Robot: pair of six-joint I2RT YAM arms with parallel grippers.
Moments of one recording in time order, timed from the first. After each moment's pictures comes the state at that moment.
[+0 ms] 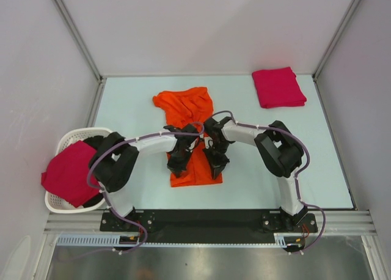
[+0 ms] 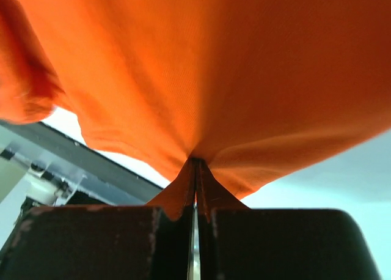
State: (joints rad) left arm -0.71 1.78 1.09 -0.84 0.03 -0.37; right arm 0.73 2.05 1.39 -0.90 -0.44 0.28
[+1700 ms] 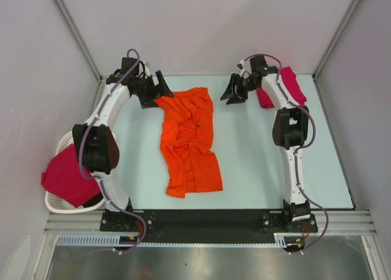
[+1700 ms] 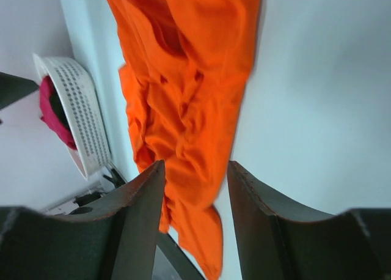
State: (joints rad) left arm -0.11 1.86 1.71 -0.77 0.44 -0.47; right arm 0.18 2.43 2.29 -0.93 -0.77 0.37
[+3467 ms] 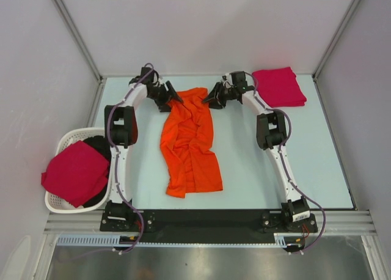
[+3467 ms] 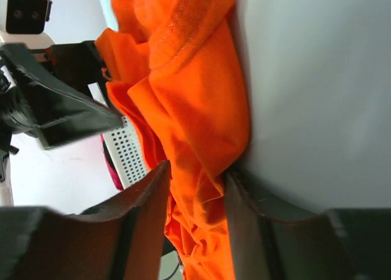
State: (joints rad) left arm -0.09 2.49 2.13 -0.73 0.60 -0.63; right arm 0.27 2.84 2.49 -0.40 -0.91 0.87
